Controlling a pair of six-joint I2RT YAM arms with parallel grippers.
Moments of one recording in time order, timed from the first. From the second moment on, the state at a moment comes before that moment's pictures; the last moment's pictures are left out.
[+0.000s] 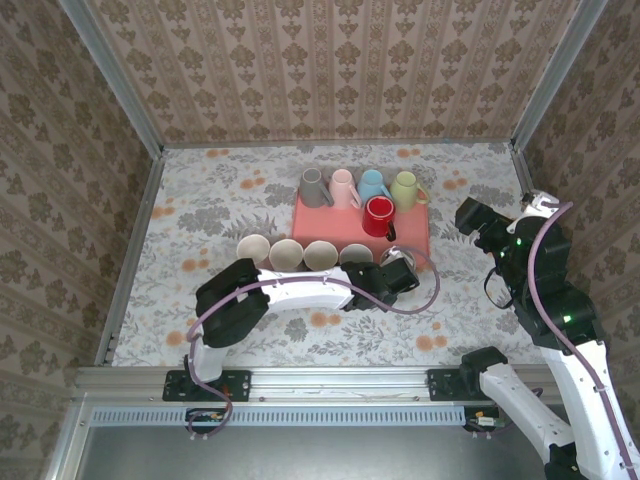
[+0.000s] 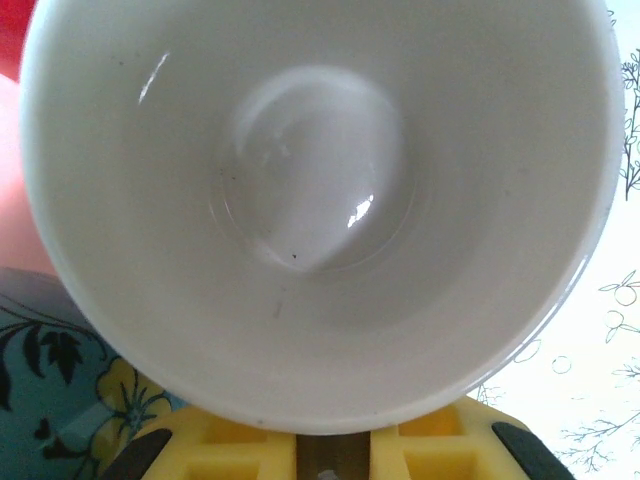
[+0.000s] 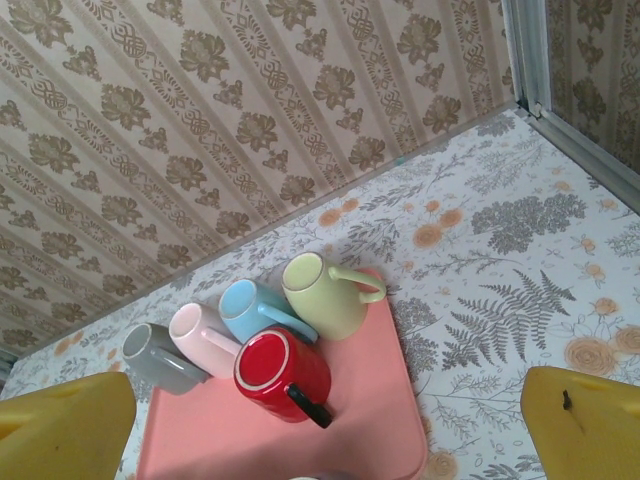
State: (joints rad) left arm -1.27 1.97 1.39 -0.47 -0.38 -0.35; right arm 0.23 0.67 1.09 -0.77 0.31 0.57
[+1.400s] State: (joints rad) left arm -1.27 1.91 1.40 -0.53 -0.30 -0.33; right arm 0.23 0.67 1.09 -0.76 0.30 0.55
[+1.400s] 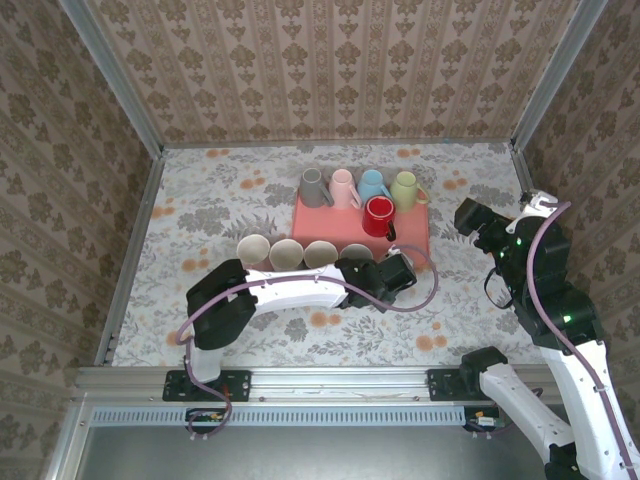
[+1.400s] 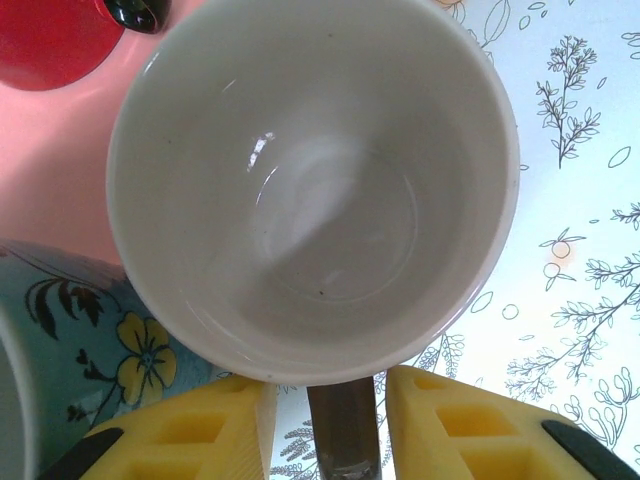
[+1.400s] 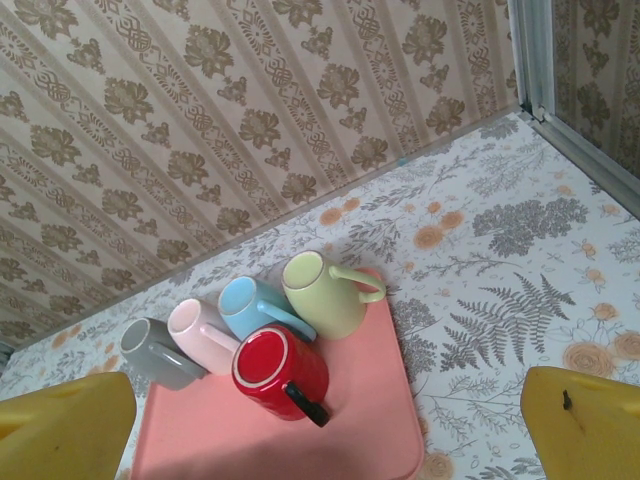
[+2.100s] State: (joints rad) left arm -1.02 1.42 1.34 -0.56 -0.13 -0.18; right arm 0.26 1.00 1.16 -0.71 -0.05 0.35
